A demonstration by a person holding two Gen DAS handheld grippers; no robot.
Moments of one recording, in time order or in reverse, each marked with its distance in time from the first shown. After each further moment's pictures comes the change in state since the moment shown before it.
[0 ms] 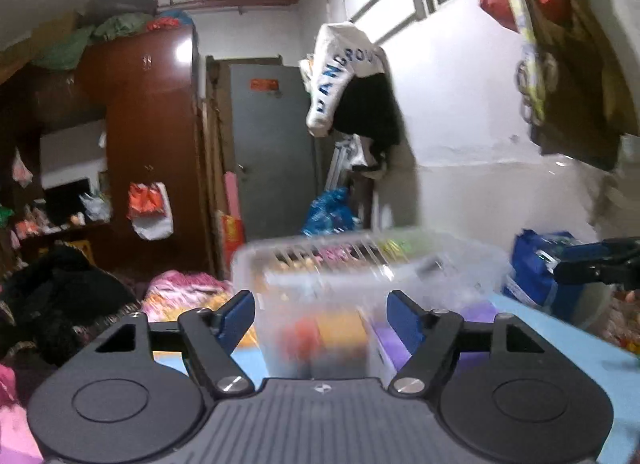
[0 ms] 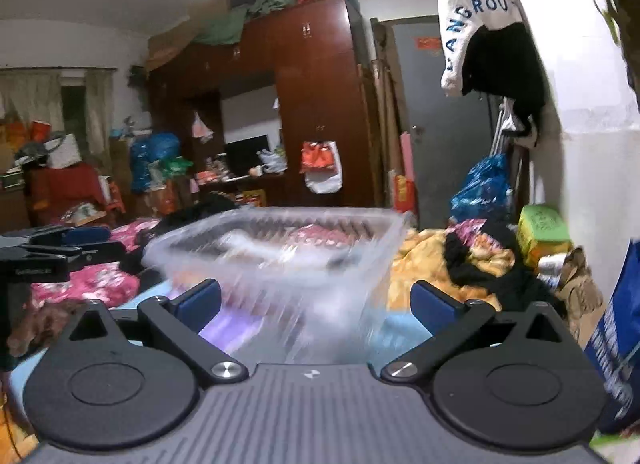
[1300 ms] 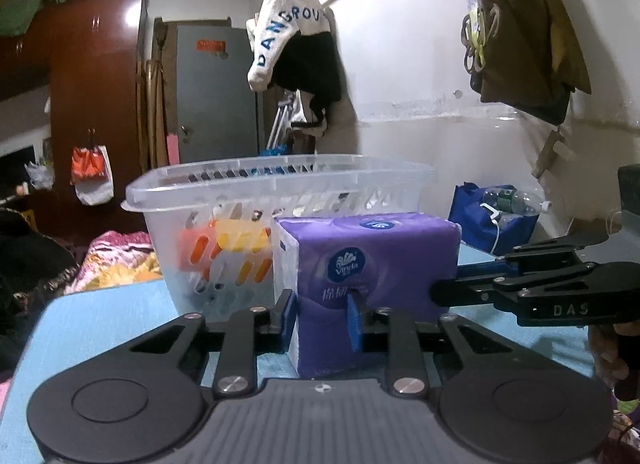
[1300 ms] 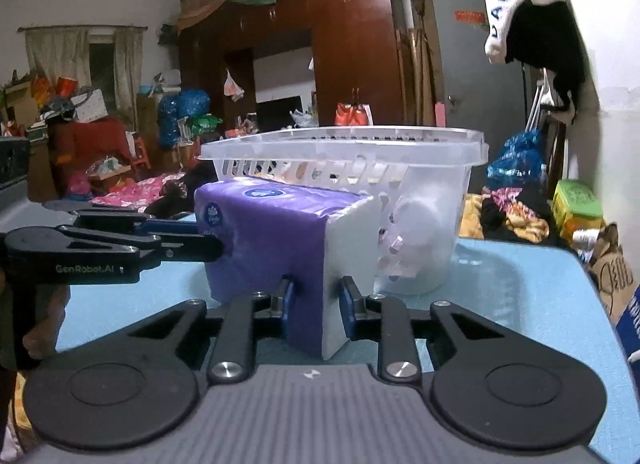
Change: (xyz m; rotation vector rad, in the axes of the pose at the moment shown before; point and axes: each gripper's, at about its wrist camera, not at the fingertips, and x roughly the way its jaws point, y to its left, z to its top) left arm 0.025 -0.039 -0.045 0.009 0.092 -0.155; right arm 0.034 0.051 -0.046 -0.102 0.087 0.034
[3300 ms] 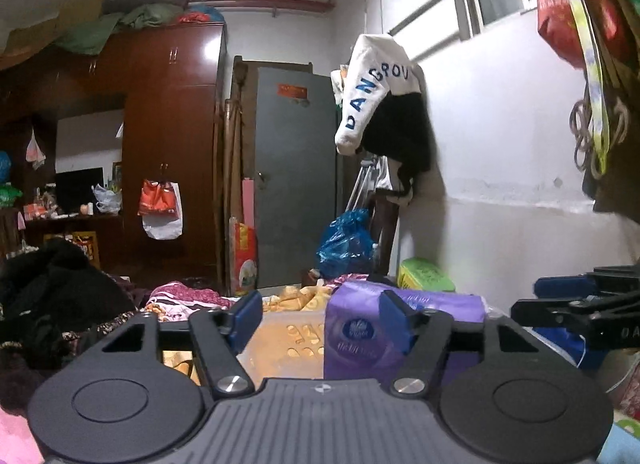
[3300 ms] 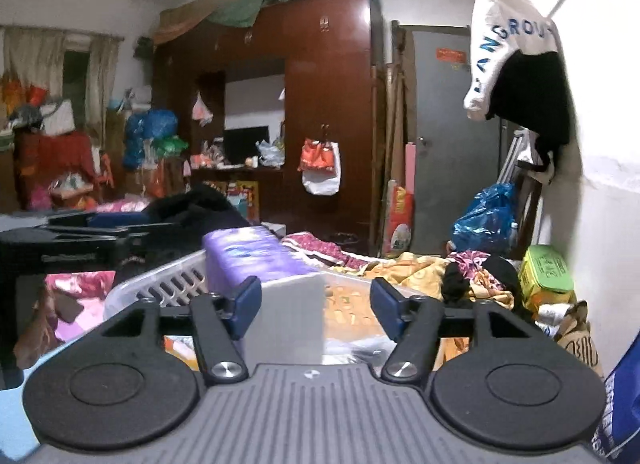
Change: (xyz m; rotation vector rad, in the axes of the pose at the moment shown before) left arm 0.044 0.069 0.118 -0.112 -0.151 0.210; right arm 0.037 -0.037 0.110 -0.010 -0.075 -0.112
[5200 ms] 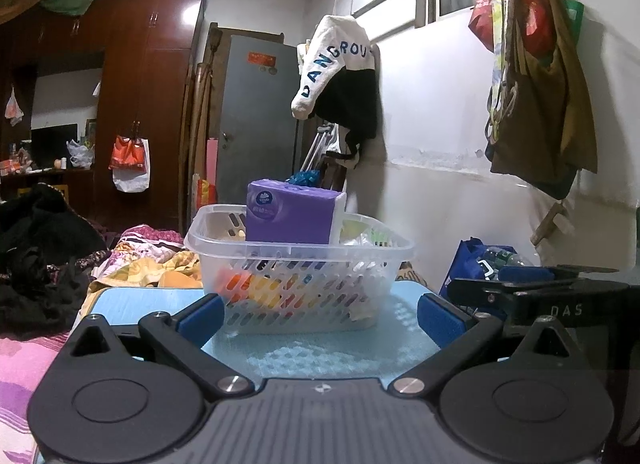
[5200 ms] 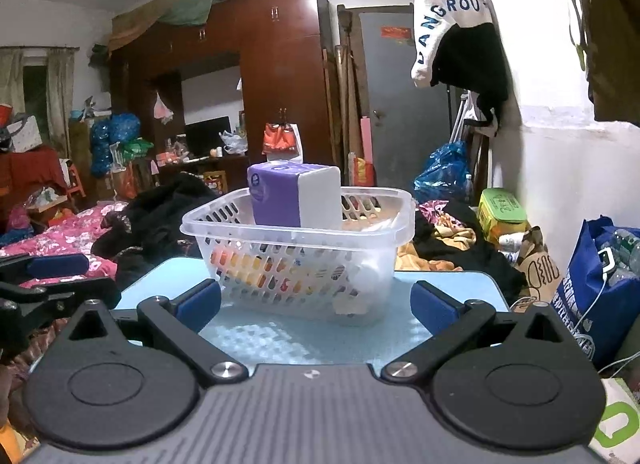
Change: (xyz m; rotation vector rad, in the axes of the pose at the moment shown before) left arm -0.165 -0.040 -0.066 -0.053 0.110 -0.125; right arm -0.099 0.067 -0.044 0.100 0.060 -0.127
